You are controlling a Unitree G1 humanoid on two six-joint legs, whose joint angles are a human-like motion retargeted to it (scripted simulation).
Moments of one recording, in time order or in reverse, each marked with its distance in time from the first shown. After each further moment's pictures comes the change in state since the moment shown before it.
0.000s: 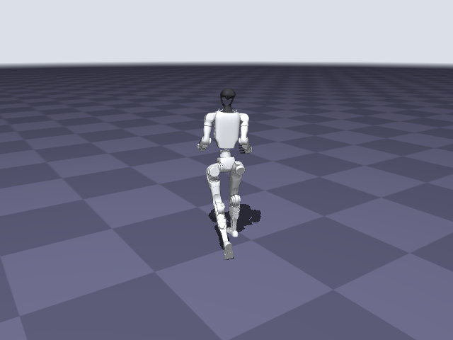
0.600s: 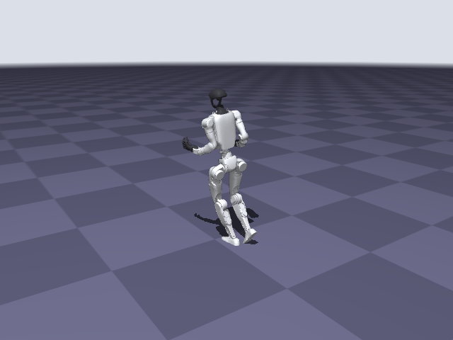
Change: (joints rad) left arm -0.094 -0.261 0.304 -0.070 0.201 -0.027 0.250; right arm -0.059 -0.127 0.099 0.114 0.090 -0.073 0.144; waist 0.271 -0.064 -0.003; left_leg -0.402 0.115 0.314 0.100 -0.874 0.480; right_leg 0.139 0.197 -0.059 0.606 0.231 -0.039
